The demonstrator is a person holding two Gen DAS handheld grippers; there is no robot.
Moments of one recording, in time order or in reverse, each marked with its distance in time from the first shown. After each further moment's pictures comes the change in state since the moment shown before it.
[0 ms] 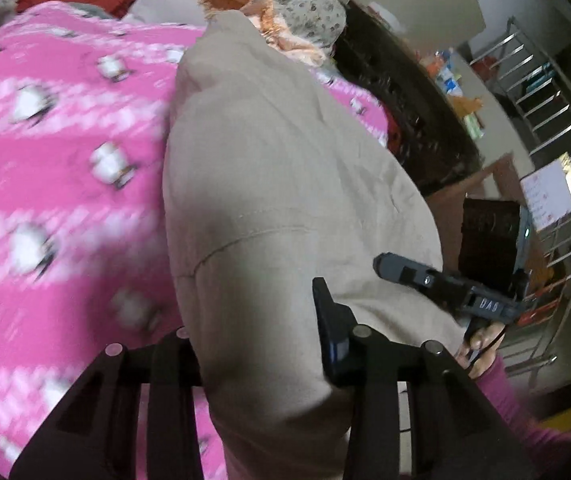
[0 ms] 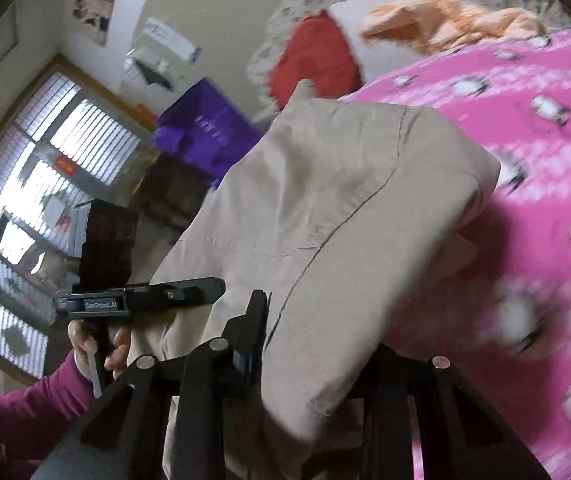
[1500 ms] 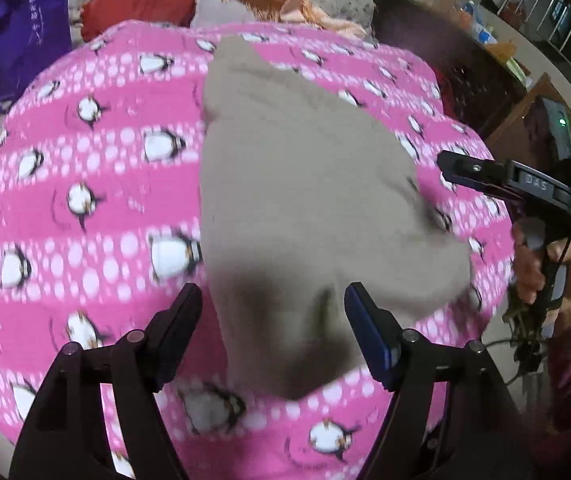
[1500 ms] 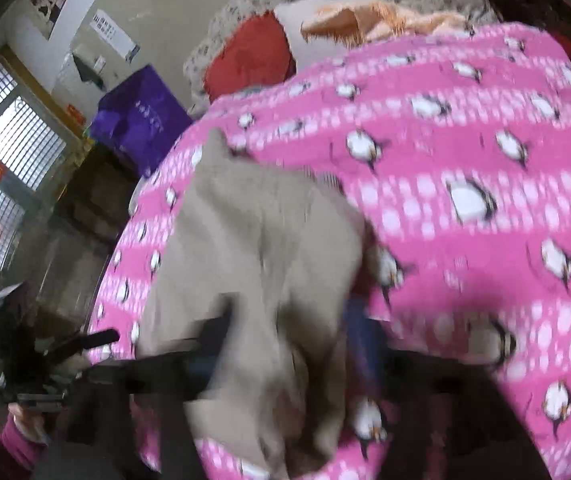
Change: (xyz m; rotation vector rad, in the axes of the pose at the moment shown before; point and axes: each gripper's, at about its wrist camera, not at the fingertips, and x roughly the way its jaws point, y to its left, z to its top) left arm -0.036 -0.002 -0.114 0.127 -0.070 0.338; right arm 0.014 0.039 -0.066 0.056 -0.080 -0.368
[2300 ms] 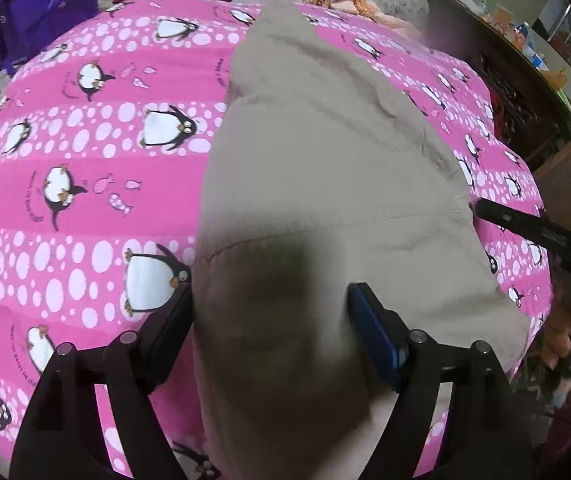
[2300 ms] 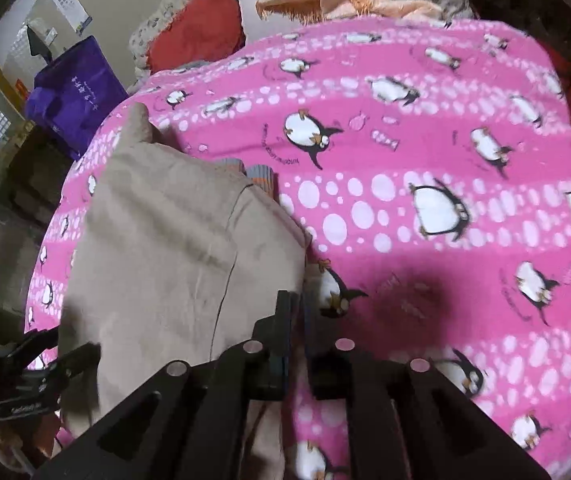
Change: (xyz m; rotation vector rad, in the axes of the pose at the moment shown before) left arm 0.063 0.005 0.021 -0.147 0.025 0.089; right arm 0.031 -0.020 -0.001 -0.025 0.073 -0.217
